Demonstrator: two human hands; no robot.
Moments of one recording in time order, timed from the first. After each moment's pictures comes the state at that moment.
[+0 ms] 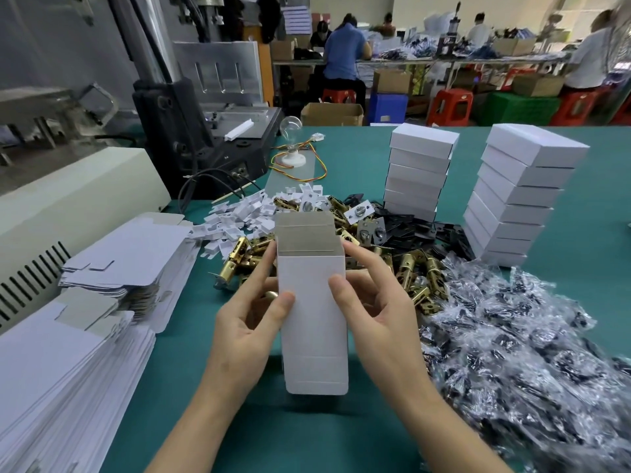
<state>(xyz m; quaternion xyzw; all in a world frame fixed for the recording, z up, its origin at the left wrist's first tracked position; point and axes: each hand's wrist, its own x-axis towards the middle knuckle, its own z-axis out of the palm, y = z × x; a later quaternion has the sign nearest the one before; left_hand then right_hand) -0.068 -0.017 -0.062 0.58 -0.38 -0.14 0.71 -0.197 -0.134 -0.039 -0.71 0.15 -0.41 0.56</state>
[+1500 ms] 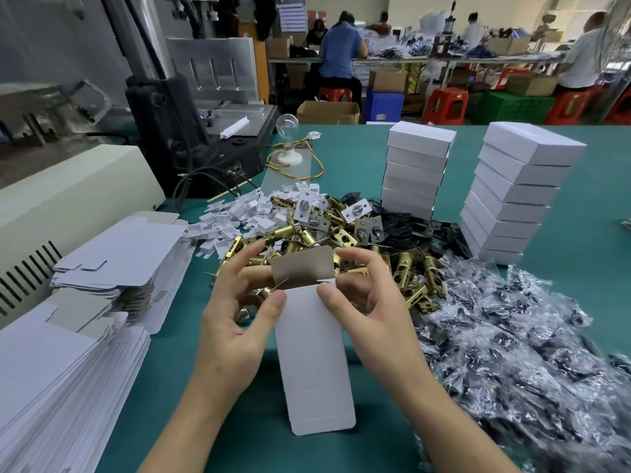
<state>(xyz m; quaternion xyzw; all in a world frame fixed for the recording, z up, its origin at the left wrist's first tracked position) -0.066 -0.011 -0.057 0.63 -0.41 -0.05 0.66 -0.195 -0.143 -0.046 -0.72 0.17 -0.35 0.58</state>
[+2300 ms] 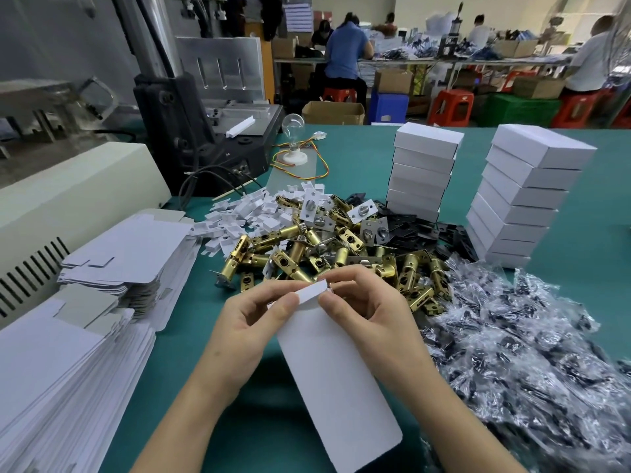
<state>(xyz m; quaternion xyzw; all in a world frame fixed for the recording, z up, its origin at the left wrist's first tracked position) -0.059 -0.010 -0.053 0.61 -0.38 -0.24 0.65 -0.197 -0.144 -0.045 -0.75 0.14 -0.31 0.57</state>
